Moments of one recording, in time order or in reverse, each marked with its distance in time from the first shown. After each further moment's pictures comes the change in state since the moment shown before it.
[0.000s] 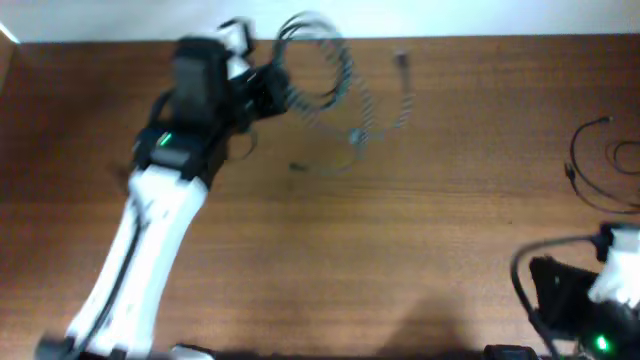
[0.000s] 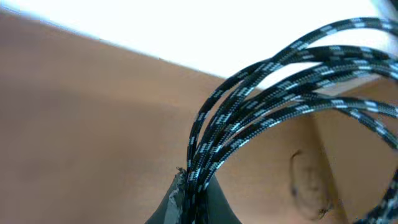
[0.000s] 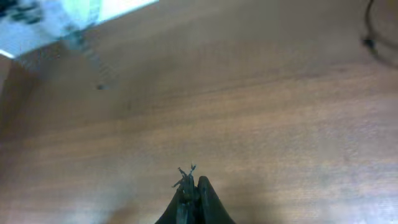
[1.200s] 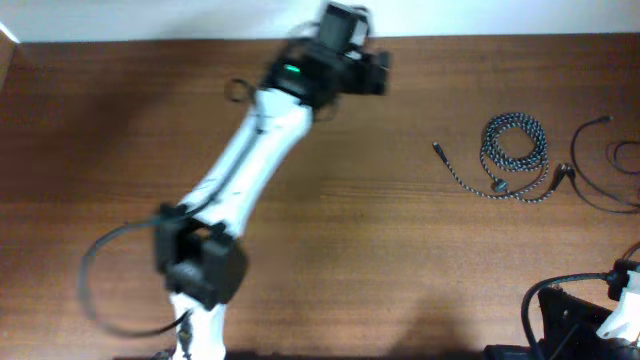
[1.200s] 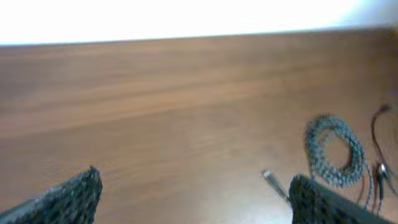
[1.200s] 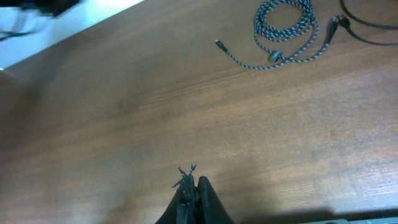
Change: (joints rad) left arm -0.220 0.589 0.556 -0.185 -0.198 0.230; right arm 0.001 -0.103 0.000 -0.081 0.061 0.066
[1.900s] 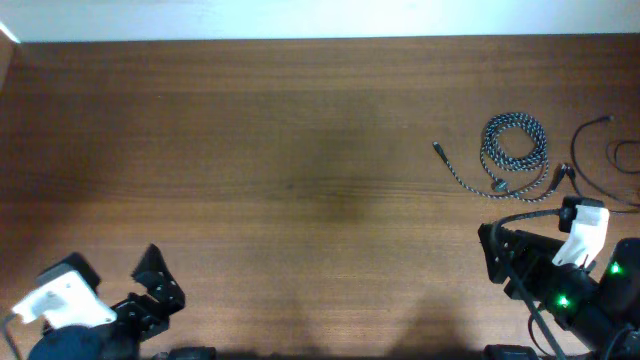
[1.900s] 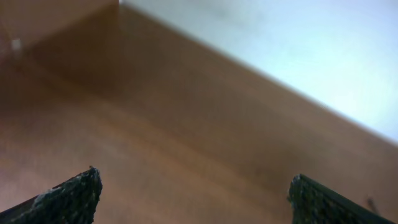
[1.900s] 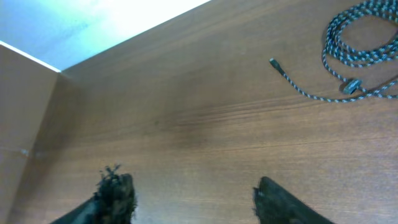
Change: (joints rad) left arm 0.478 -1.584 -0.835 -0.497 -0.270 -0.120; right arm 0.000 0.000 -0.367 0.458 -0.199 0.020
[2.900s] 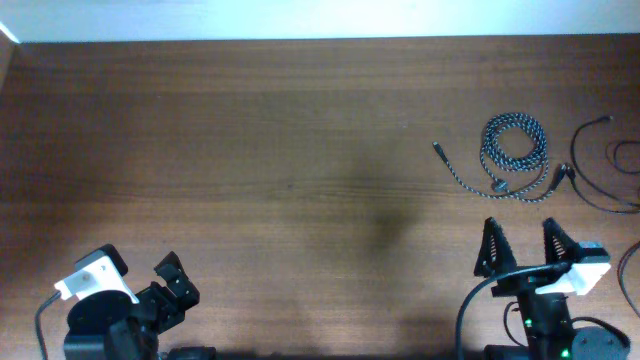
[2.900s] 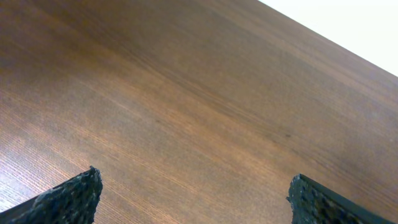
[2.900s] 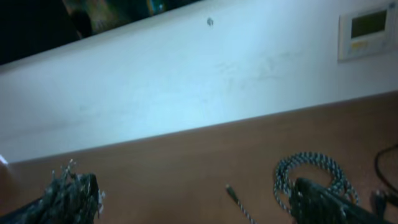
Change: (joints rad) left arm 0.000 -0.005 -0.166 -0.035 0.000 -0.022; right arm 0.001 -0.615 -0.726 0.753 0.241 -0.084
